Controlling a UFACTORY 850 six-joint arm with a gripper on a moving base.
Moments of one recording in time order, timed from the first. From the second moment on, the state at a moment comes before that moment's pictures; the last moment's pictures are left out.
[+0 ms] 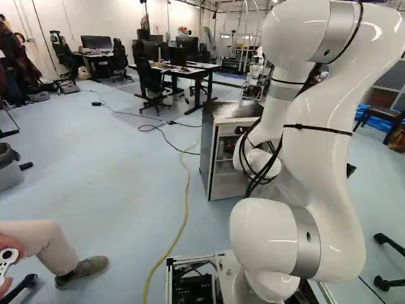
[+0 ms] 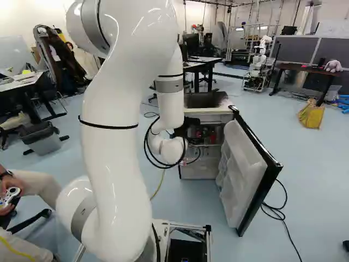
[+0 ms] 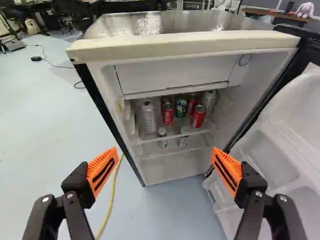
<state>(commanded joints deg) -20.8 -28.2 -26.6 -12.2 63.5 0.0</state>
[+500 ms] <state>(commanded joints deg) -24.4 -34.8 -31.2 -18.0 63.2 0.0</state>
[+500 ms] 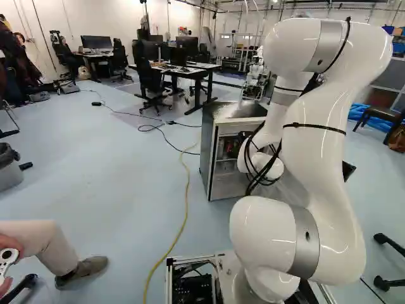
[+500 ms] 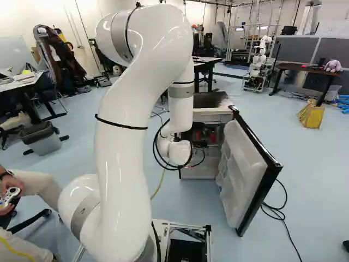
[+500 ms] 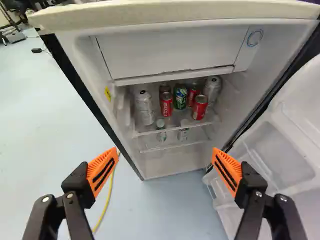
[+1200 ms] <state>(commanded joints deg) -28.0 -43.3 -38.1 -24.5 63.2 0.0</state>
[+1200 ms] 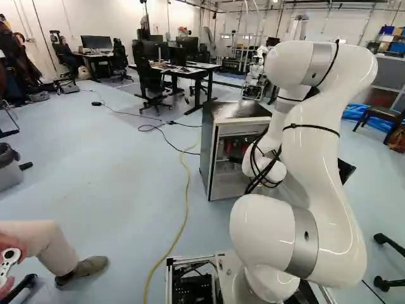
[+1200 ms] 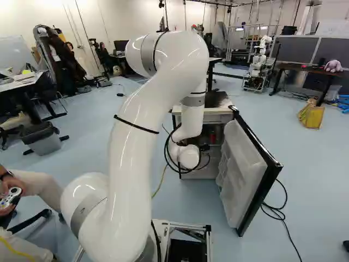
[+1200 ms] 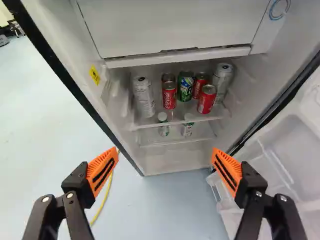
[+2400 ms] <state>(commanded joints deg) -25.9 -47.8 -45.9 -20.6 63.2 0.0</state>
